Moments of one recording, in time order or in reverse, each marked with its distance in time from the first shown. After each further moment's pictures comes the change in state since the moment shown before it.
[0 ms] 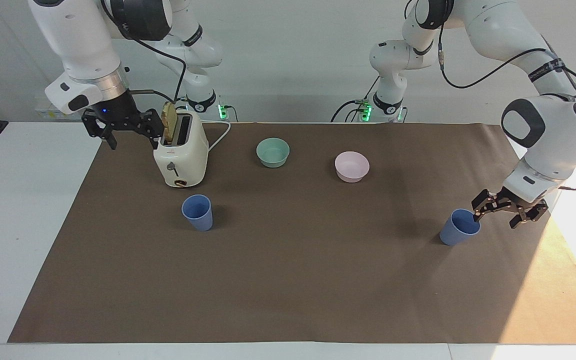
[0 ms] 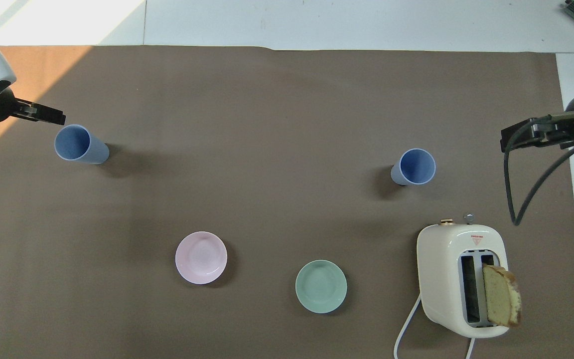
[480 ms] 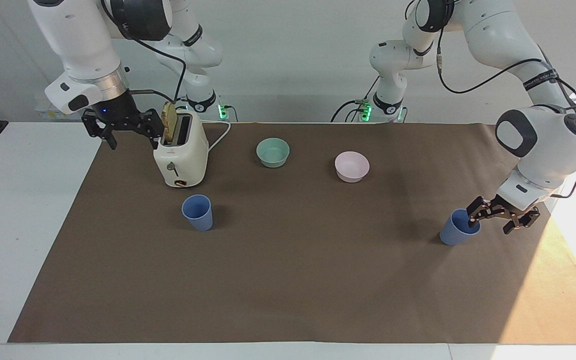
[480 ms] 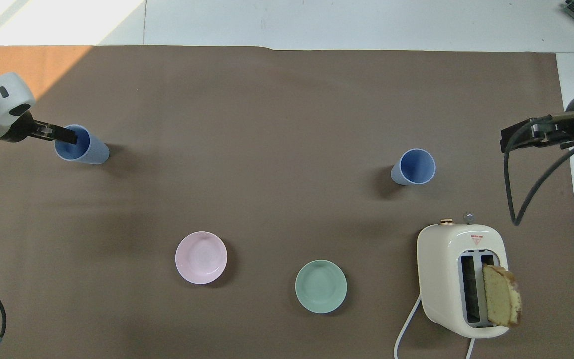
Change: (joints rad) left arm 0.030 0.014 0.001 -0.123 -0.017 0.054 0.038; right arm 0.000 0.000 0.000 0.000 0.000 0.000 0.000
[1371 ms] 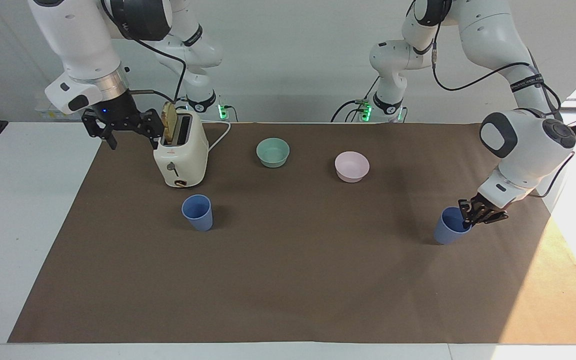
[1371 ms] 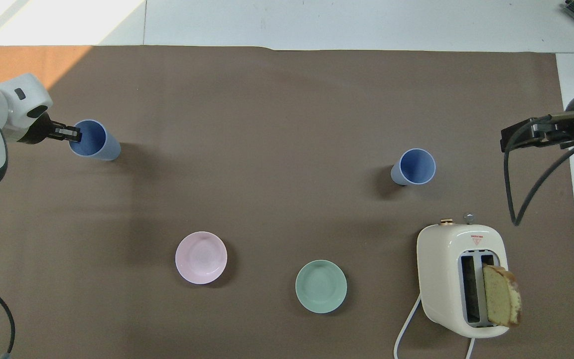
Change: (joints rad) left arm -0.076 -0.069 -0.020 -0.048 -0.022 0.030 -0.103; right arm 0.000 0.000 0.000 0.000 0.000 0.000 0.000
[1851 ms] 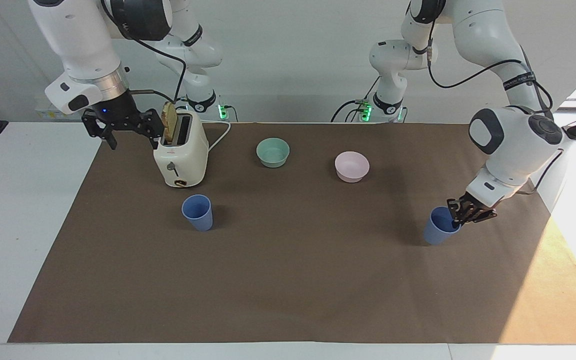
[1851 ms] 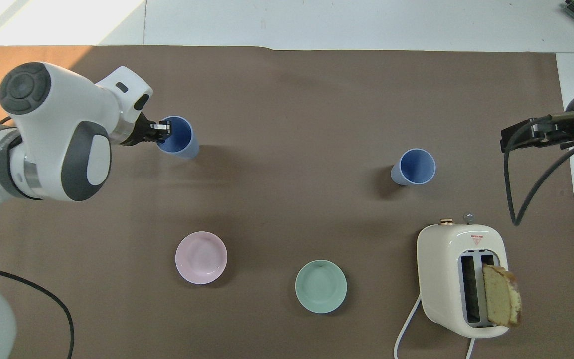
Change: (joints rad) left arm -0.305 -0.014 -0.007 0.001 0.001 0.021 -0.600; right arm 0.000 0.000 0.000 0.000 0.000 0.000 0.000
